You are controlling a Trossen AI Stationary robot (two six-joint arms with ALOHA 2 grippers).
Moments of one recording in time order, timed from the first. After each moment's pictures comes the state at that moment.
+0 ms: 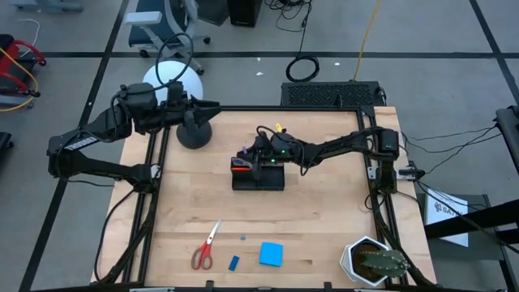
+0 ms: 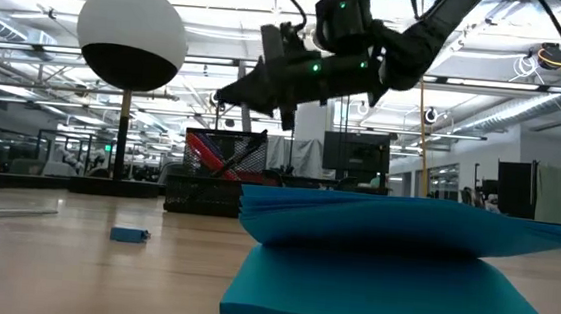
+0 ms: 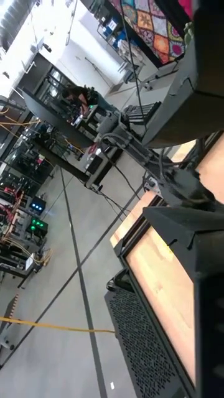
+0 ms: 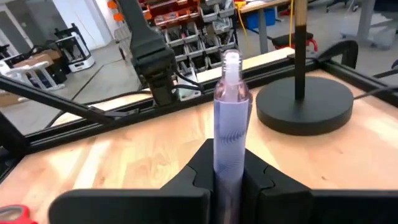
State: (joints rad) left arm 0.26 1.02 1.32 -0.39 -0.03 -0.54; right arm -0.17 1.94 1.05 0.71 -0.09 0.25
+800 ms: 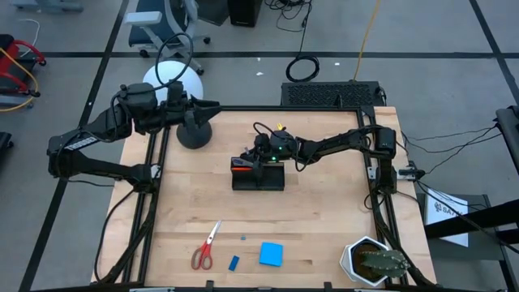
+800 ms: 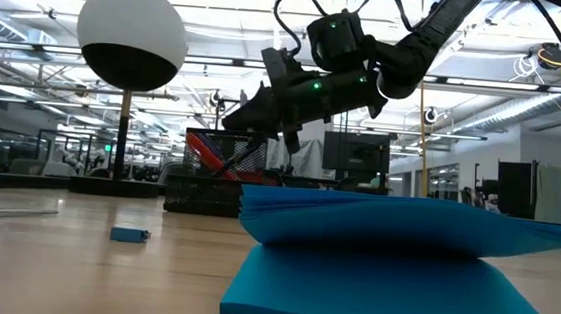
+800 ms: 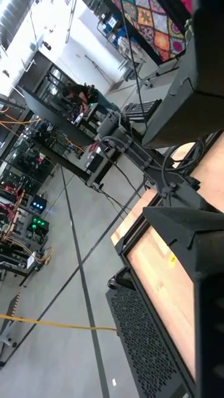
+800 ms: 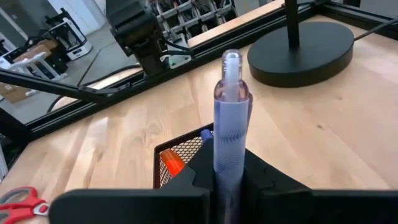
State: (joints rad) left arm 0.26 1.02 1.32 -0.39 -0.04 -0.53; right arm -0.21 1.96 1.05 0.60 -0.17 0.35
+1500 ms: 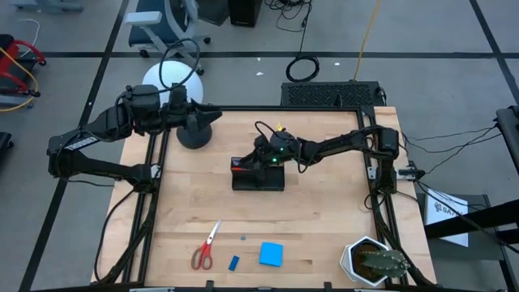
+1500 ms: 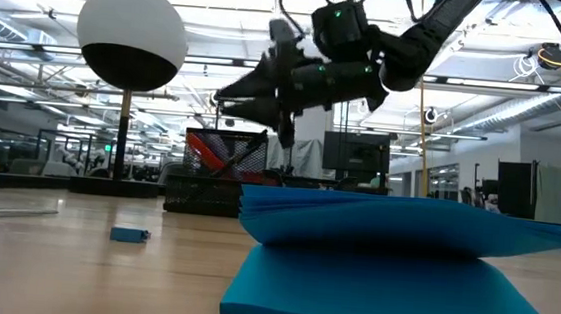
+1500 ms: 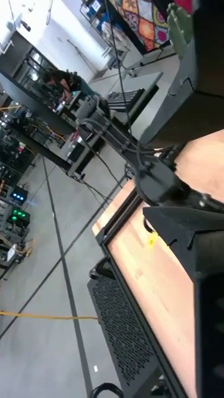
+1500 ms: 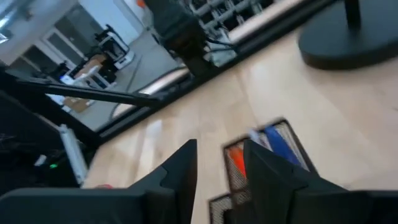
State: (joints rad) left arm 0.26 1.02 1.32 -0.48 -0.03 -0.53; right arm -0.19 1.92 1.05 0.62 -0.30 0.52
